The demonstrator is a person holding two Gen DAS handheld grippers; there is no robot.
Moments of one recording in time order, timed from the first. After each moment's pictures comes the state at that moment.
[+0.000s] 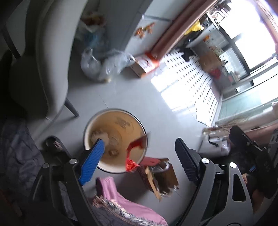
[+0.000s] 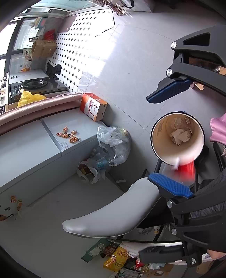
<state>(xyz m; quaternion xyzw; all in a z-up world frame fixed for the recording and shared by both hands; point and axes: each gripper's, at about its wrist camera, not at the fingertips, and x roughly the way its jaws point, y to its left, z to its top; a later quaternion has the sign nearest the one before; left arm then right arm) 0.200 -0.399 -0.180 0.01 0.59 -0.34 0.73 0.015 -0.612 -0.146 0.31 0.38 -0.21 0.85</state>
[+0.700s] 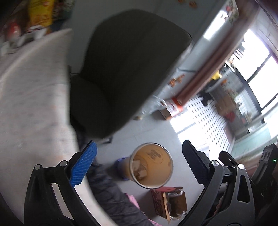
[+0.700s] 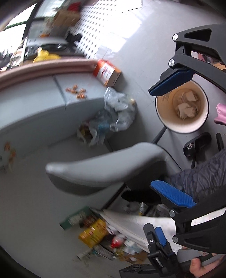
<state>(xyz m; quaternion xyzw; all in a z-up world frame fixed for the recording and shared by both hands) 0.218 -0.213 -0.076 -0.08 0.48 -0.23 0.84 0.074 -0.490 -0.100 0.24 0.35 -0.10 0.90</state>
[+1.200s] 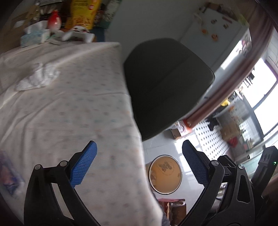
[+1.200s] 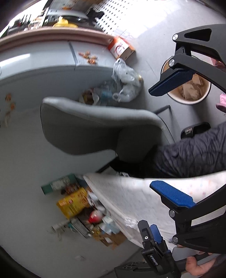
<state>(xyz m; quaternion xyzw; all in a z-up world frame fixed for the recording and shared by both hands) 0.196 -0.082 -0.055 -0.15 0.44 -0.17 0.87 0.102 -0.370 -0.059 0.17 0.35 0.01 0.92</state>
